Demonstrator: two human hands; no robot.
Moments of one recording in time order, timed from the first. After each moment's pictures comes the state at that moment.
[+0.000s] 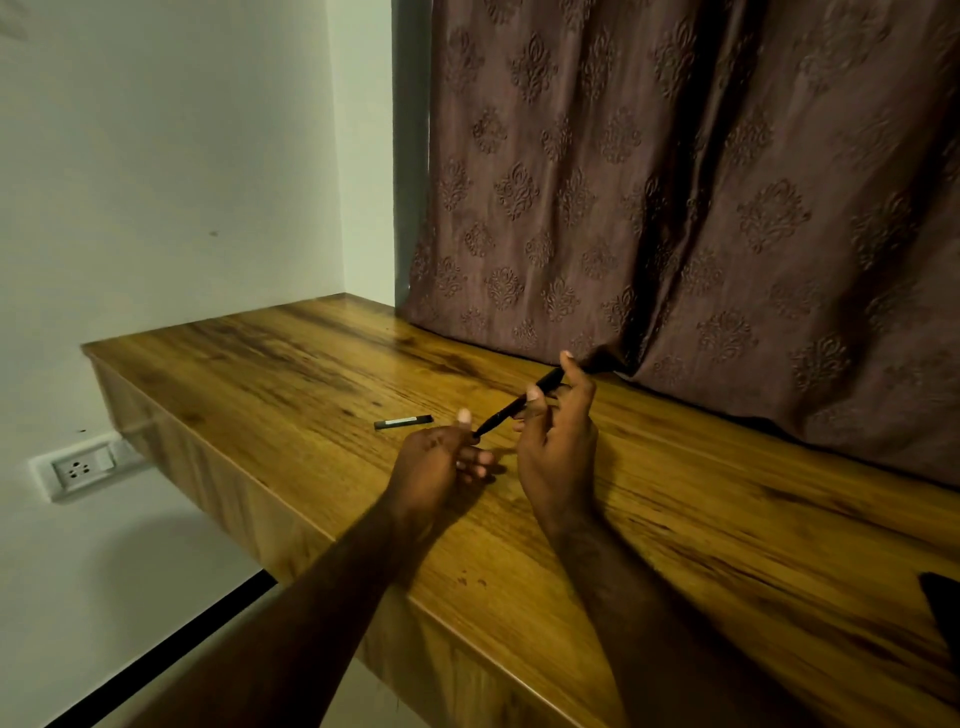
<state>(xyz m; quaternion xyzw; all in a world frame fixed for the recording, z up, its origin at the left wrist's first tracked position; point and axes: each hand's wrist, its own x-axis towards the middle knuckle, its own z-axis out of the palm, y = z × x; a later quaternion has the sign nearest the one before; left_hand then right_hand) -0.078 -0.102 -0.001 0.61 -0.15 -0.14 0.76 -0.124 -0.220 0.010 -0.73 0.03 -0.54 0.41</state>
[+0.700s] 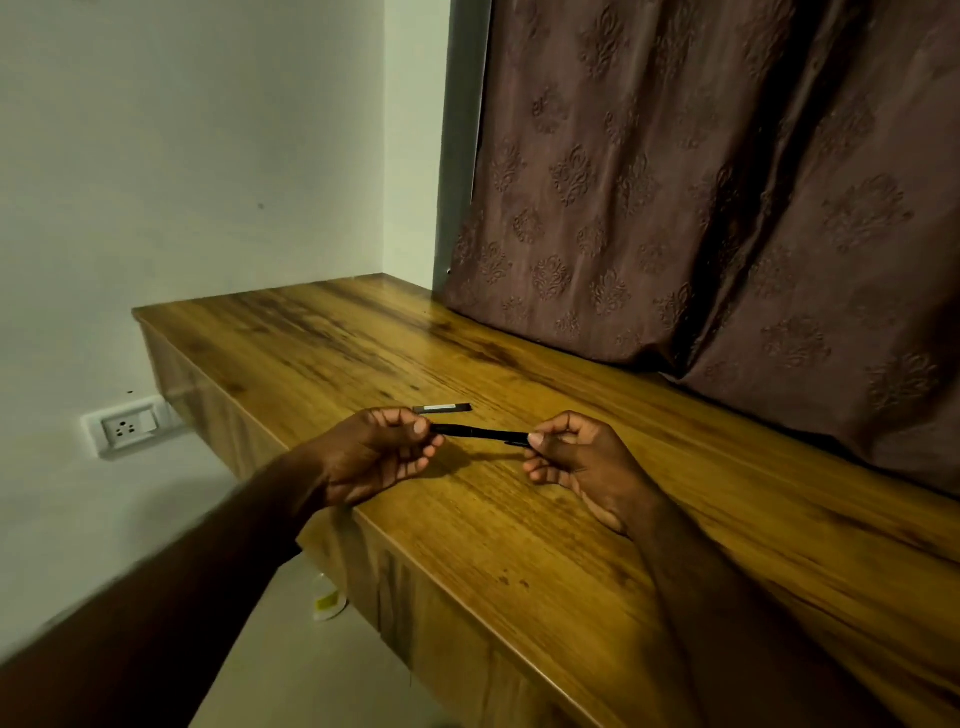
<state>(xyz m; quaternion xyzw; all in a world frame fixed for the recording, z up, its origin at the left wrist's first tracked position) -0.022 0.002 0.000 0.50 -0.18 -0.33 0.78 -0.115 -0.244 0.007 -0.66 0.03 -0.08 0.74</state>
